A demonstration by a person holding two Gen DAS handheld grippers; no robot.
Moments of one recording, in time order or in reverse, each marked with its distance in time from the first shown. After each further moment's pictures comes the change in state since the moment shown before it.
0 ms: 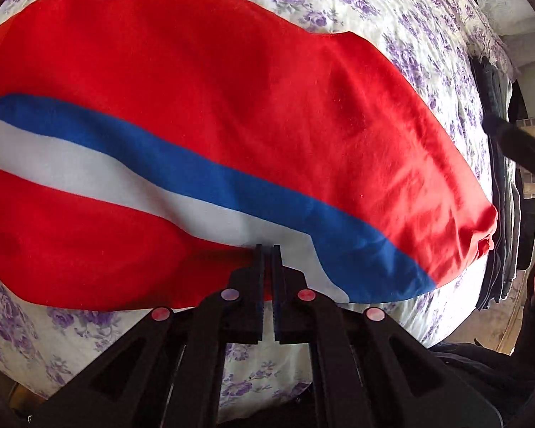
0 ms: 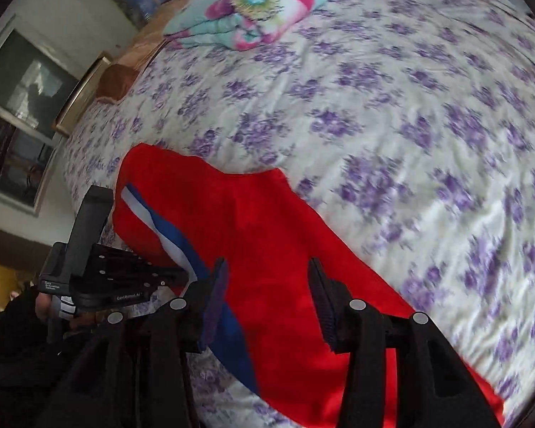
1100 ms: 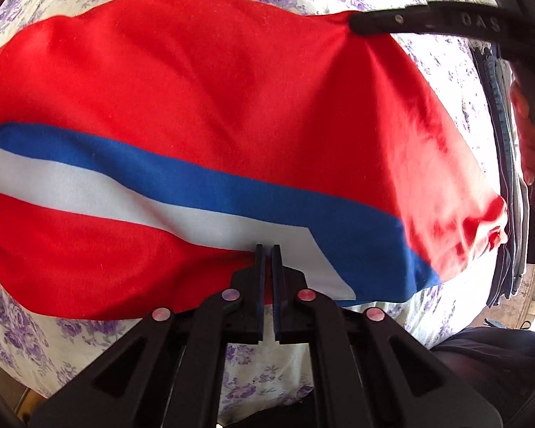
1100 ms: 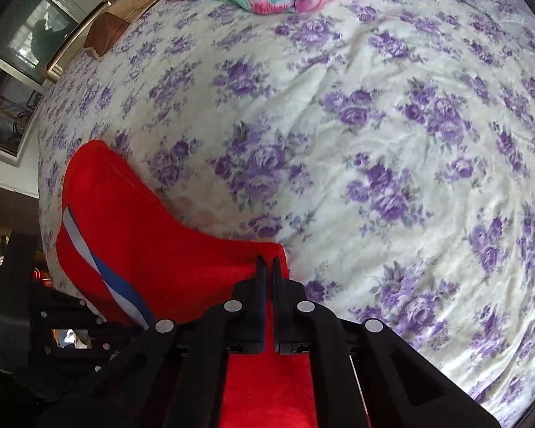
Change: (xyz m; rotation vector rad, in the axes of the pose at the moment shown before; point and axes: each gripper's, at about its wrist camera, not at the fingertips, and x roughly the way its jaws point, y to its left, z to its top) left arm -0.010 -0.005 0.010 0.036 -0.012 0.050; right arm 0.072 -0.009 0.073 -0.098 0.140 -0.080
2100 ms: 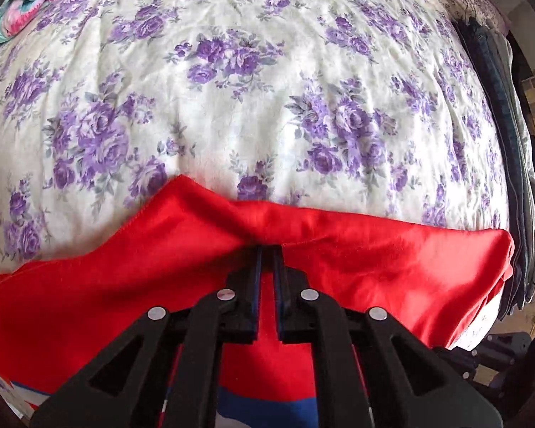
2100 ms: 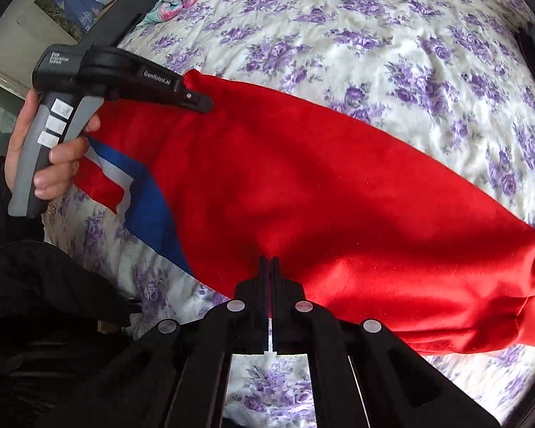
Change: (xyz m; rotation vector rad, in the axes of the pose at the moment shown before) left arm 0.019 -0.118 0.144 0.197 0.000 0.063; right arm -0.040 -0.013 -0.257 0.433 -0.085 -0.037
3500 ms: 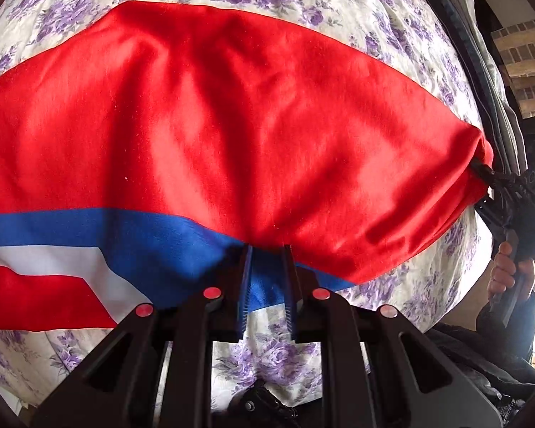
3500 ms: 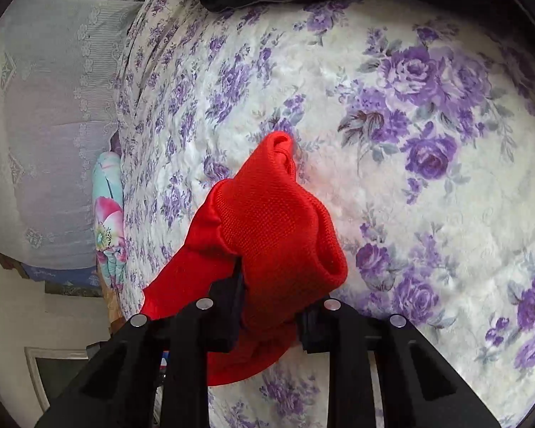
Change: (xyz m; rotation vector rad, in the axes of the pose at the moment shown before) left arm 0.005 -0.051 -0.128 0.037 0.081 -0.069; right arm -0.021 -0.233 -0.096 0.935 -0.433 0.378
